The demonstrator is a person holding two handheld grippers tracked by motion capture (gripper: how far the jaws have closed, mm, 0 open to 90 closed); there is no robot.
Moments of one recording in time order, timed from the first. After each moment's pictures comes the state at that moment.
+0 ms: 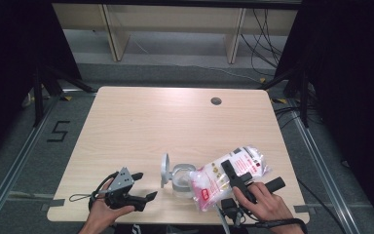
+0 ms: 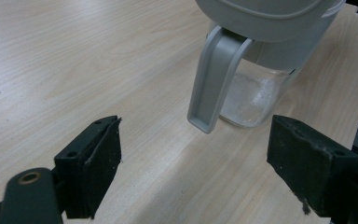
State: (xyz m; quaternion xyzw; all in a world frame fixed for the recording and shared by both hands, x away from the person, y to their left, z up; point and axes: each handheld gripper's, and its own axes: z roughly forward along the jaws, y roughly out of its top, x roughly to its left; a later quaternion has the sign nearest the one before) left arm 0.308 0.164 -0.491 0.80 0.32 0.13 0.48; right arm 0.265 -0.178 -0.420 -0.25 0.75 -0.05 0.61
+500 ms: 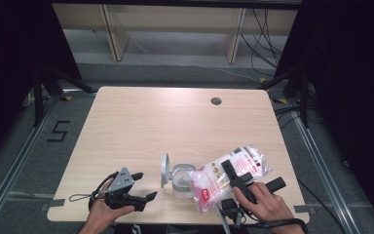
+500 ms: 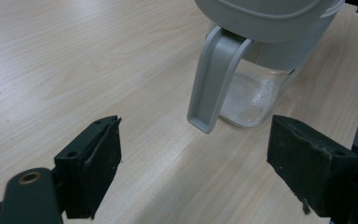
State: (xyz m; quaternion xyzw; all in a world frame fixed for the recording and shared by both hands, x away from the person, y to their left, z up) left arm 0.308 0.165 -0.491 0.81 0.32 0.13 0.48; right arm 0.263 -0.179 -0.419 -0.25 0.75 -0.06 0.61
